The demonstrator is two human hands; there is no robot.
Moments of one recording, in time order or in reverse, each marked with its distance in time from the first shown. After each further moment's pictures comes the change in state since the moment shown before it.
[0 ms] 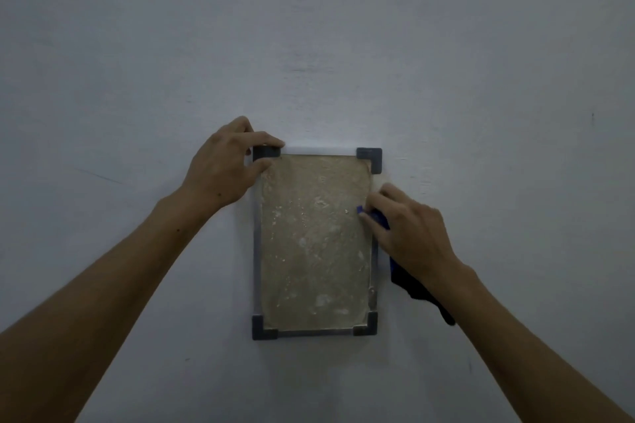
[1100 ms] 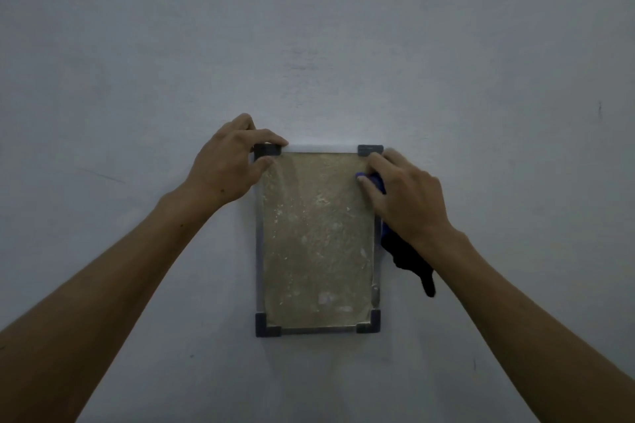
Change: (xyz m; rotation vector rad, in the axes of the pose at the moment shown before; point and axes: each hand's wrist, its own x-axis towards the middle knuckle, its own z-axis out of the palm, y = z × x) left_hand 0.004 0.003 0.001 0.035 -0.022 -0.010; right_hand 0.039 0.000 -0.006 -0.048 0.115 0.034
